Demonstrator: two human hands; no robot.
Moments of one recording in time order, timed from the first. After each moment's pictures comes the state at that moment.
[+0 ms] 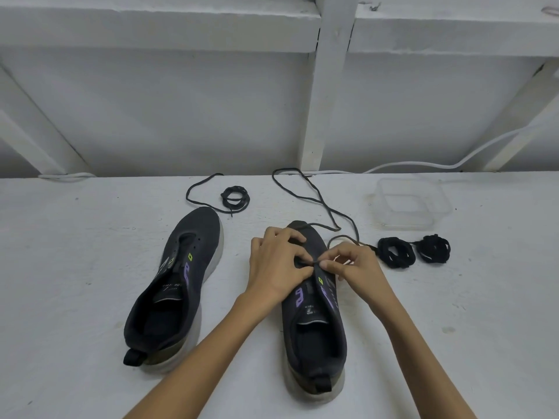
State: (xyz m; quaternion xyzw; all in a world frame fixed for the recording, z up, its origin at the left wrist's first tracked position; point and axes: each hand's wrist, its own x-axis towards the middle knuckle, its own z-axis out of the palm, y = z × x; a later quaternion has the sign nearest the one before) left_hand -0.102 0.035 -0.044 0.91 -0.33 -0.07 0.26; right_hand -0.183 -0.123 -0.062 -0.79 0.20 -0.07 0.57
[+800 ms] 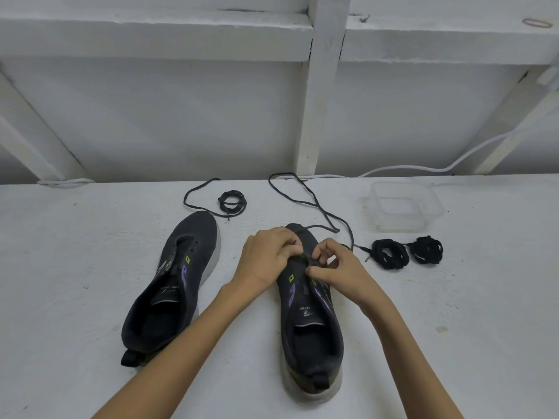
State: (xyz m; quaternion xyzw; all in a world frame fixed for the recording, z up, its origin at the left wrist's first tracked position) left_hand -0.080 0.039 -0.040 0.86 -0.34 -0.08 0.36; right_hand -0.181 -0.107 -0.045 -0.79 0.22 0.01 0.58
